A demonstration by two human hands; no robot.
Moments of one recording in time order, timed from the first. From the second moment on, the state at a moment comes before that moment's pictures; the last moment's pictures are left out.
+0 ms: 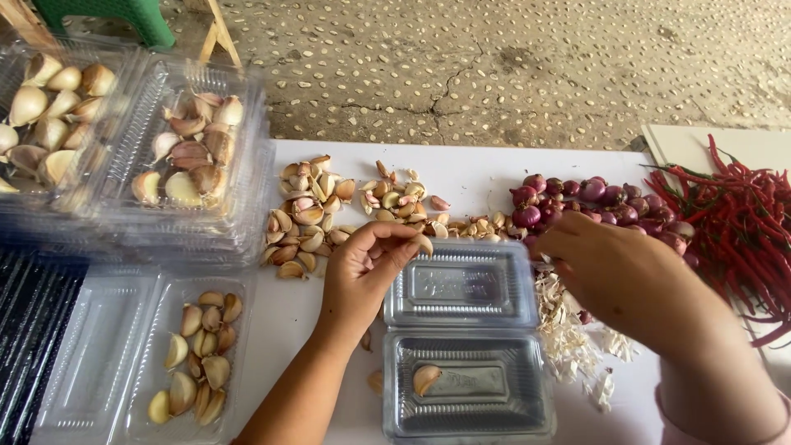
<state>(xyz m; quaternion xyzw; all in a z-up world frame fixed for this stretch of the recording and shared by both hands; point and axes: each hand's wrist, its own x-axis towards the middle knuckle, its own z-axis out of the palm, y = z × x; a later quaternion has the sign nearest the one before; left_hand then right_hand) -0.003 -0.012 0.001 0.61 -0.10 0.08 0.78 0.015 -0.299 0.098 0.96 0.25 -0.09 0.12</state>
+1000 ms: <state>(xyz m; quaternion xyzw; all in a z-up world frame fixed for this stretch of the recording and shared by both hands) -0.002 0.010 0.006 0.59 -0.01 0.21 0.78 -0.040 -0.210 0.064 0.85 0.51 0.08 -0.11</state>
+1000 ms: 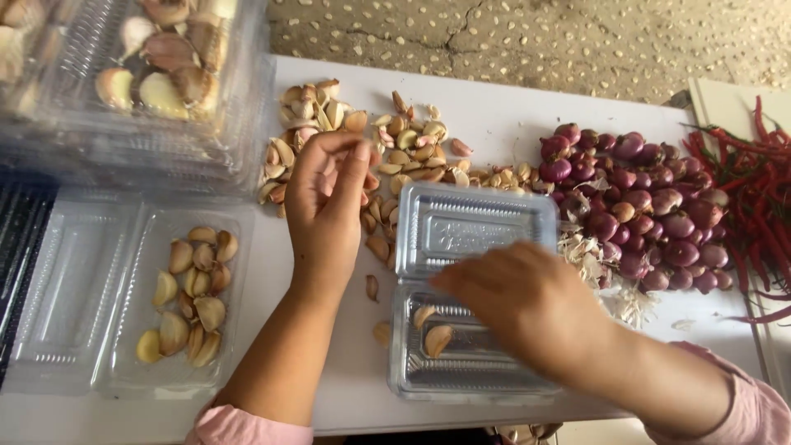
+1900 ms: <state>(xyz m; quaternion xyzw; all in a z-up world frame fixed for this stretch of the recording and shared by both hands) 0.015 0.003 -0.031 0.58 0.05 0.22 0.78 0.143 -0.155 0.049 0.90 0.25 -0.25 -0.24</state>
